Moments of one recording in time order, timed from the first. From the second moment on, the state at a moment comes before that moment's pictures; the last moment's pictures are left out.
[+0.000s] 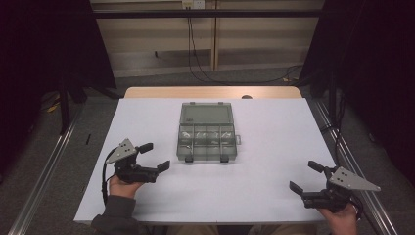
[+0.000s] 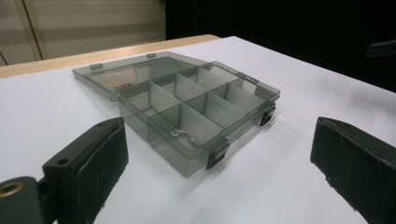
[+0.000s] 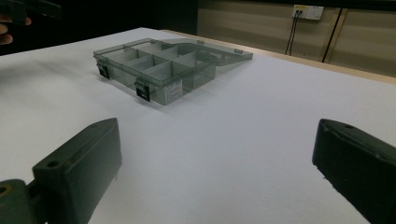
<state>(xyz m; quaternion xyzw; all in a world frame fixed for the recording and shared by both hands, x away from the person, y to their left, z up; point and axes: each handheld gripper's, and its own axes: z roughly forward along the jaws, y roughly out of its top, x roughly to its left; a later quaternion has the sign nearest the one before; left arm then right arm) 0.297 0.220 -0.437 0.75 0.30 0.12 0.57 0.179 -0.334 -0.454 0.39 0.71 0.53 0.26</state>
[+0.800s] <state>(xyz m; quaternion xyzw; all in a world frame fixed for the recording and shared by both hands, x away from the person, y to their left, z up) 0.281 0.260 -0.443 0.75 0.32 0.13 0.56 0.179 -0.336 -0.454 0.39 0.71 0.53 0.26</state>
